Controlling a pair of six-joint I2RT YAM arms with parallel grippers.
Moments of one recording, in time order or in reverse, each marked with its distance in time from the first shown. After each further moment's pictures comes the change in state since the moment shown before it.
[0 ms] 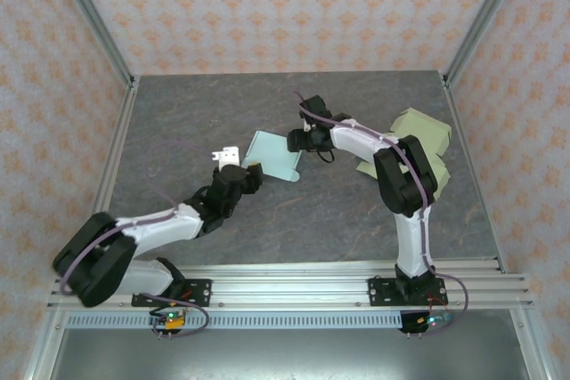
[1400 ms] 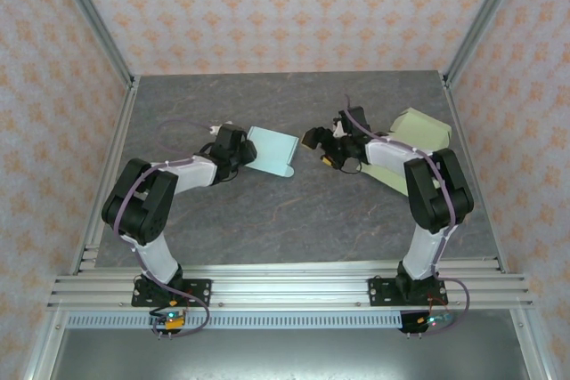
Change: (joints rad) left arm 0.301 0.483 0.401 -0.214 0.361 -0.216; right arm -0.171 -0.239 -0.402 0.344 -0.463 0.499
